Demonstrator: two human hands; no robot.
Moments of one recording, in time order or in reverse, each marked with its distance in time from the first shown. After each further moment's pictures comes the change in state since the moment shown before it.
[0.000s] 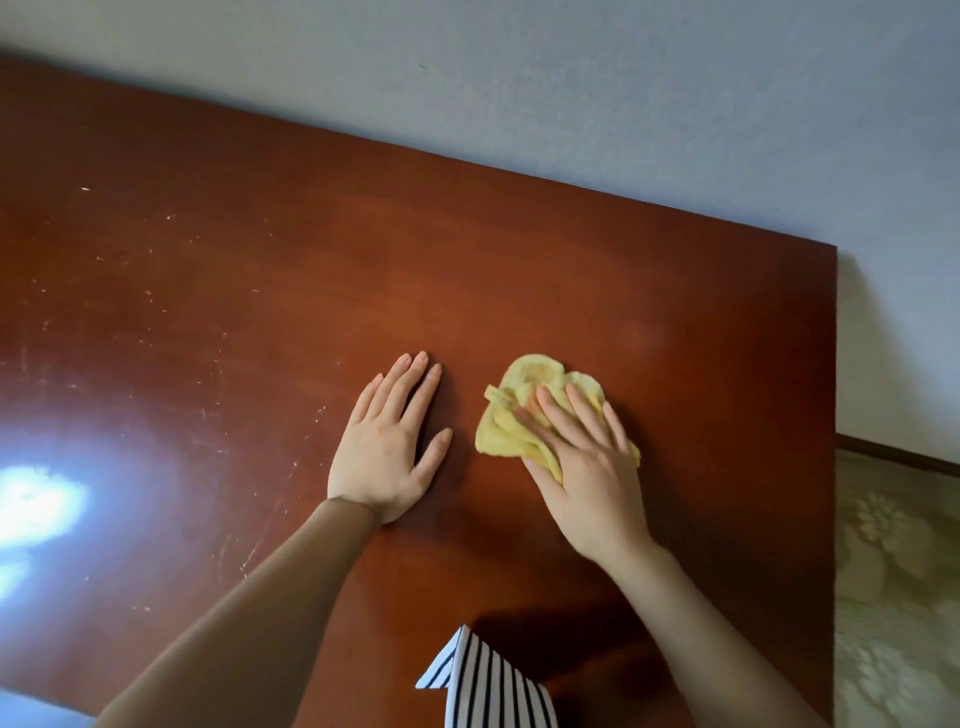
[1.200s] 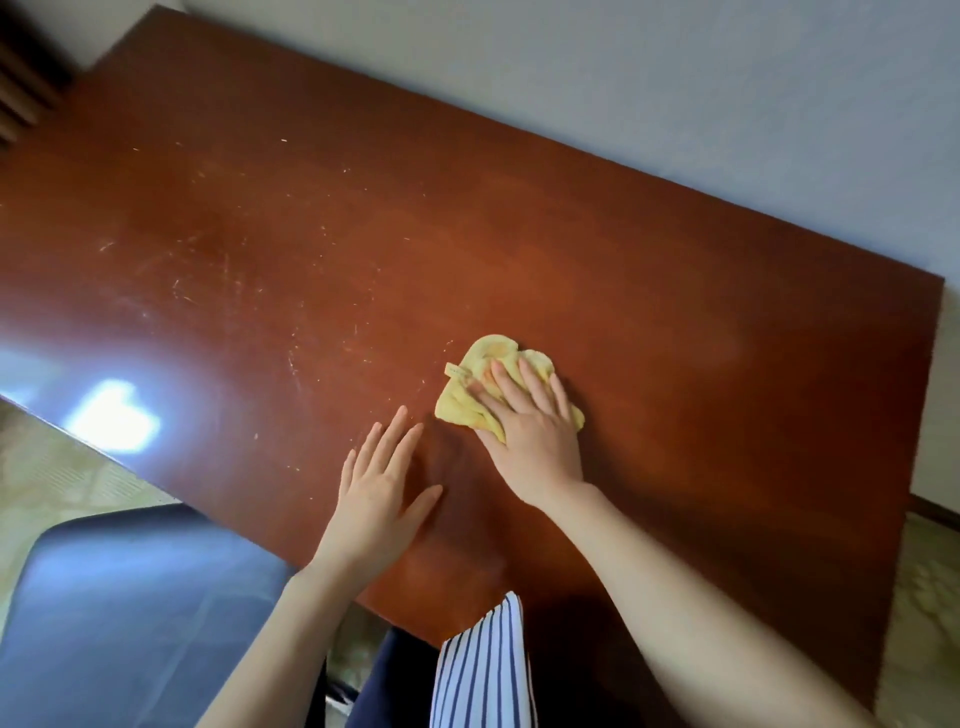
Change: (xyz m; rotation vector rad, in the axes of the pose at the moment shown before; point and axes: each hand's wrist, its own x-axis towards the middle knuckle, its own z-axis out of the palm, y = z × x) left_hand -0.159 -0.018 -0.034 -0.232 -0.089 -0.447; right_hand 0.011 -0.117 0.047 -0.113 -0.151 -0.221
